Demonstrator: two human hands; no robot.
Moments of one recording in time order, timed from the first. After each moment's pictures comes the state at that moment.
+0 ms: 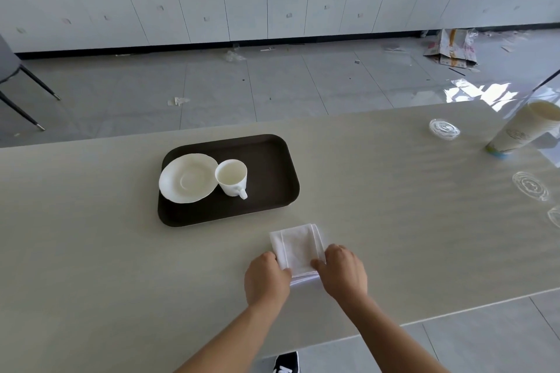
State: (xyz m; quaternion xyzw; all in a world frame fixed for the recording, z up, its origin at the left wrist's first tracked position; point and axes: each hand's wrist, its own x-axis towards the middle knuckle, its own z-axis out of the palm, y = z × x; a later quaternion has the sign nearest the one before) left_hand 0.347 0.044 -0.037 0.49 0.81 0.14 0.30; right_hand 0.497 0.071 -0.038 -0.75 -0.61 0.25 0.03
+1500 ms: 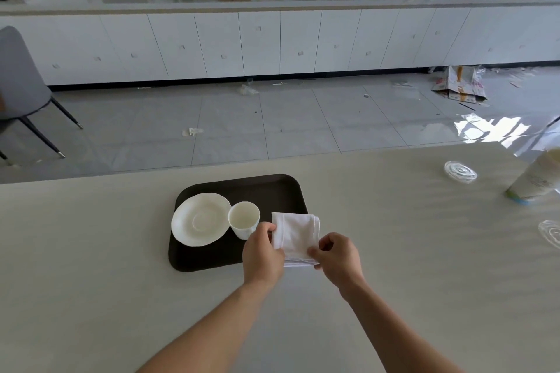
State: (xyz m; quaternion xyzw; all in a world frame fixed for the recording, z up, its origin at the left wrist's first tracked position) left_hand 0.304 0.145 0.015 0.49 0.75 0.36 0.28; right_hand 0.460 0.167 0.010 -0.70 -0.51 0.42 0.26
